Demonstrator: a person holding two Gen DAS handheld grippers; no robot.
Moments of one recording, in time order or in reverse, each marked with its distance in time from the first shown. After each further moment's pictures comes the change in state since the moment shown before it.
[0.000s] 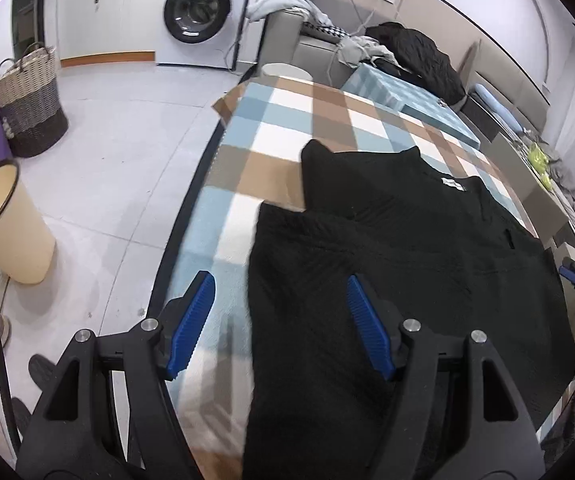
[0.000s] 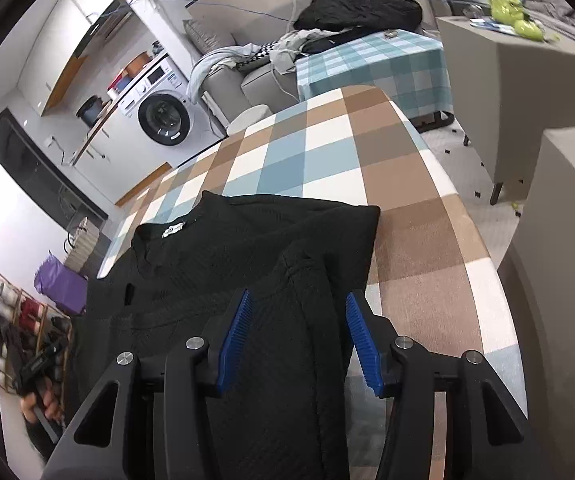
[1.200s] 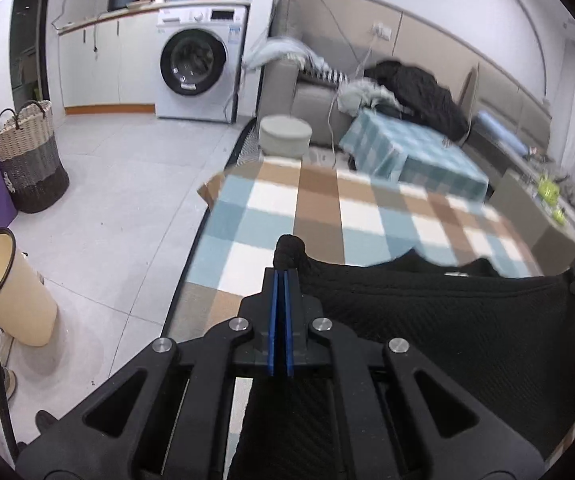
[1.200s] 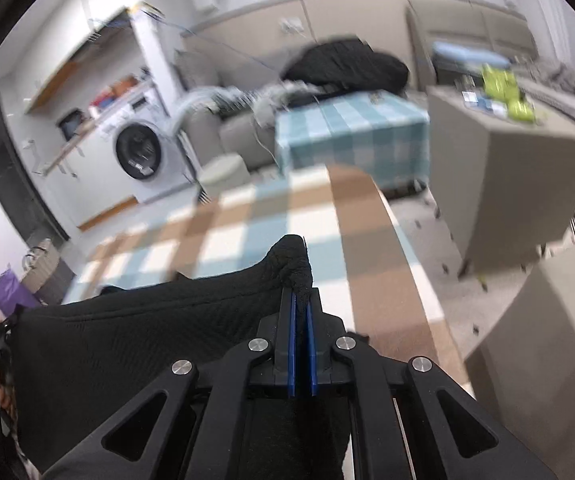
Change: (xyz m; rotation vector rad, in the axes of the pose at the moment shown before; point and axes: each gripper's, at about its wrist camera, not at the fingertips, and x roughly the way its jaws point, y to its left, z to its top) left arm 0.027 -0.047 0.109 0.049 -0.149 0.067; right arm 0.019 0.024 0.064 -0.051 -0.168 -0.187
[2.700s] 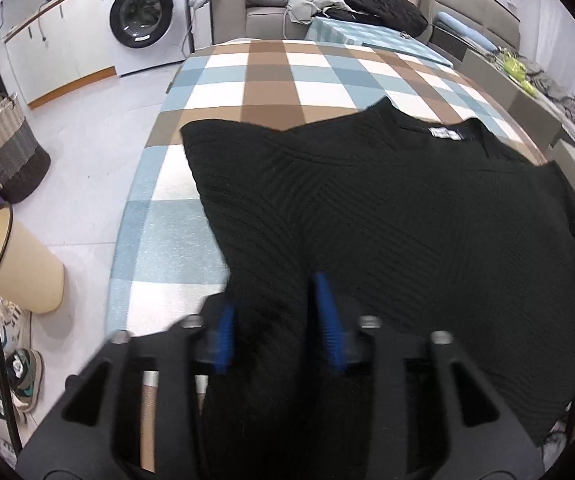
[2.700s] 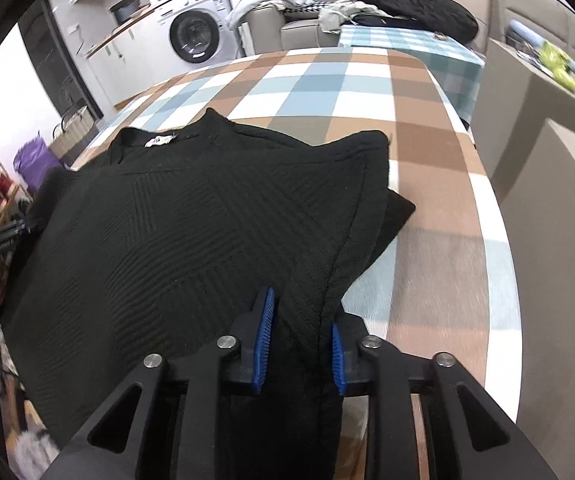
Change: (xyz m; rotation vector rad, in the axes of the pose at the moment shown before) left arm -0.055 -0.012 -0.152 0.193 0.249 -0.052; right arm -0.052 -0.005 -0.141 -0.260 0.287 0.097
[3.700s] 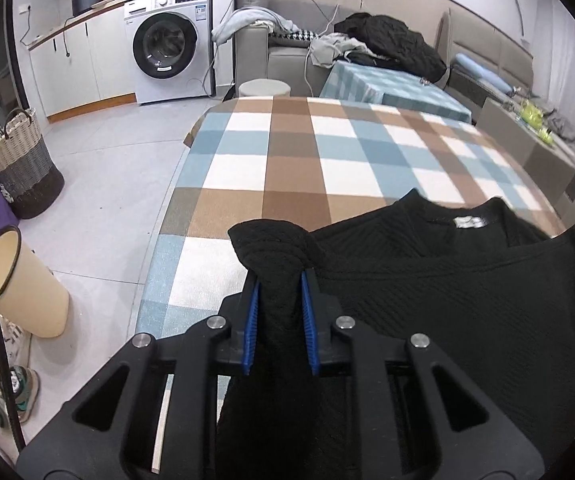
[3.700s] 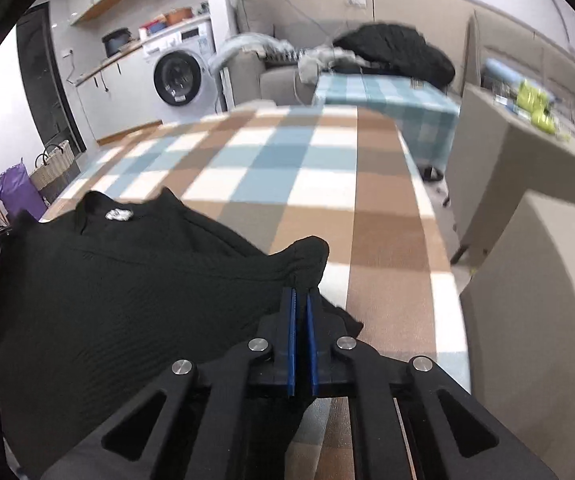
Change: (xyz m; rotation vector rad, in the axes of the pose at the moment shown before) left arm -0.002 0.009 0.058 -0.056 -0.159 0.040; right arm 0.002 -0.021 0.051 -0.030 -0.209 -0.098
